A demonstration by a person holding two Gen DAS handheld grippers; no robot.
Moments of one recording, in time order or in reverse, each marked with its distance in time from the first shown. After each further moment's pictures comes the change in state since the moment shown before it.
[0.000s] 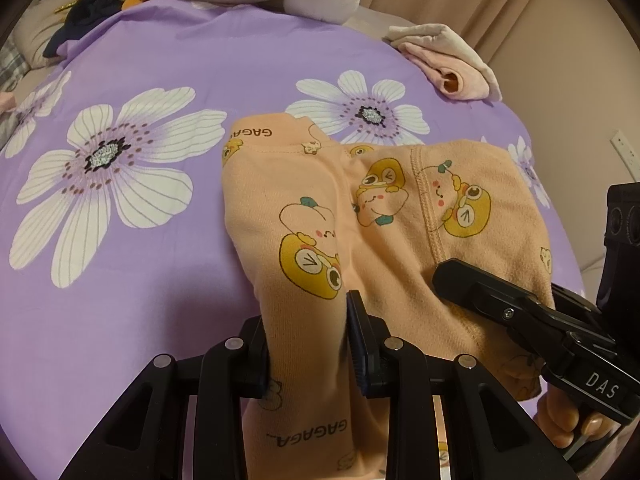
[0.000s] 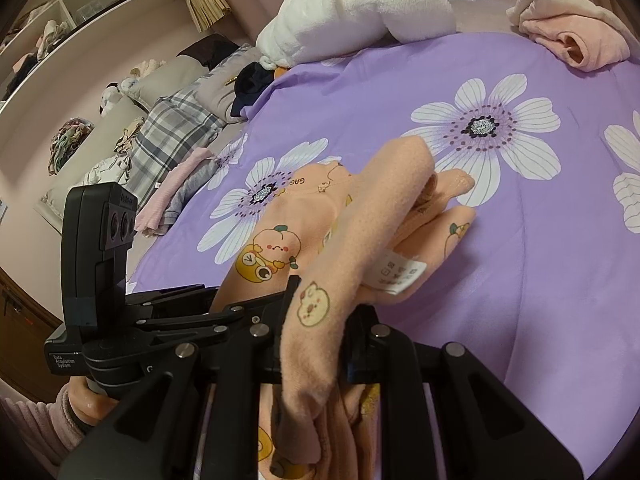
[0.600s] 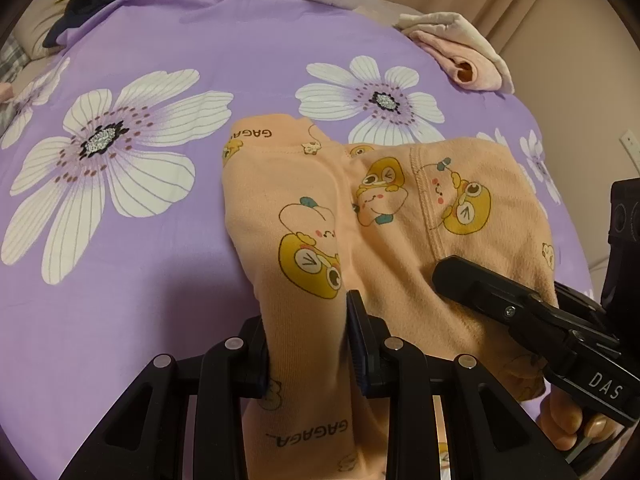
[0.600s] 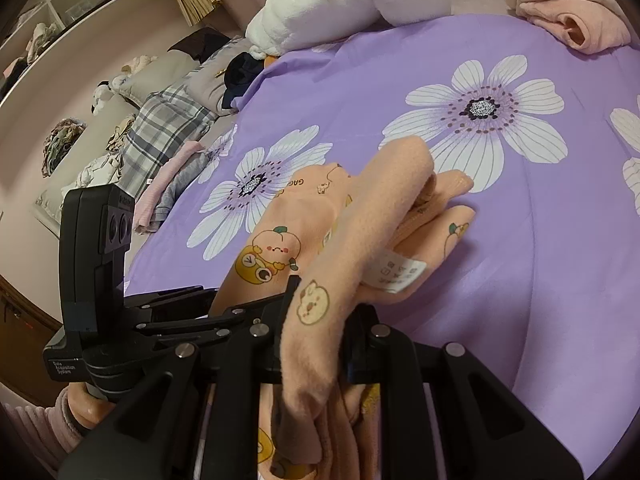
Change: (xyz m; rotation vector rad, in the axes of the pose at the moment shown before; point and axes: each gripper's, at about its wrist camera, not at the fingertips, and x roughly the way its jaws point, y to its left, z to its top) left arm 0.017 0.006 0.002 -0.013 0.037 0.019; right arm 0.018 -0.008 -0.001 0.028 0.035 -0.006
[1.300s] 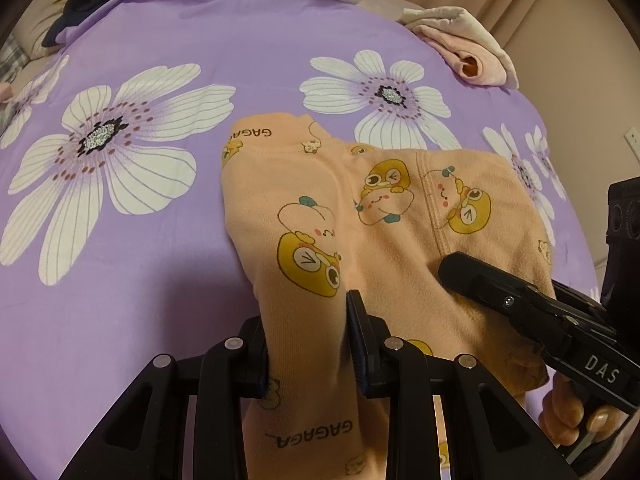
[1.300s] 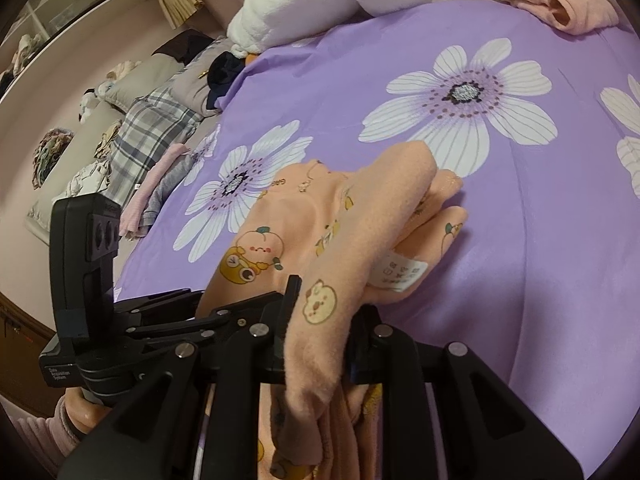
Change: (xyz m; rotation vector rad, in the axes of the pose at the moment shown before) left arm 0.006 0.003 0.000 0.005 0.012 0.014; right arm 0.008 -0.015 -0.002 0.050 0.014 -0.029
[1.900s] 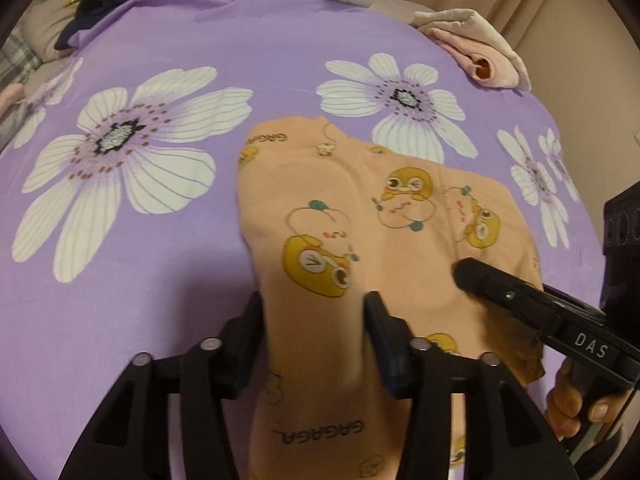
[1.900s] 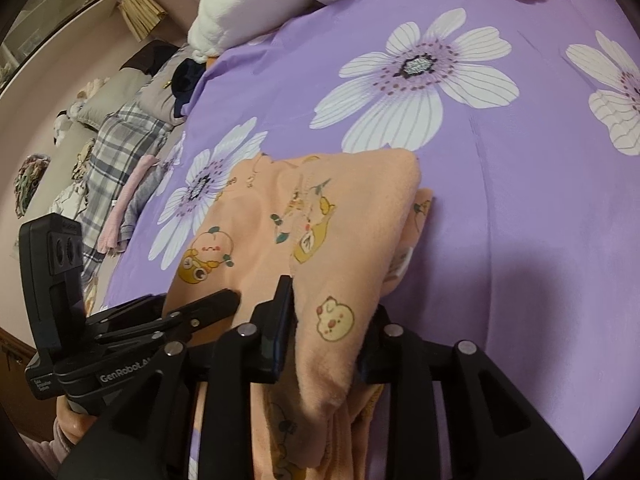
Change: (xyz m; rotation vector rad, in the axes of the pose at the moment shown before) left arm -0.002 0.004 -0.003 -0.007 -0.022 0.075; right arm 0.003 -0.026 -0.008 0.103 0.016 -0.065
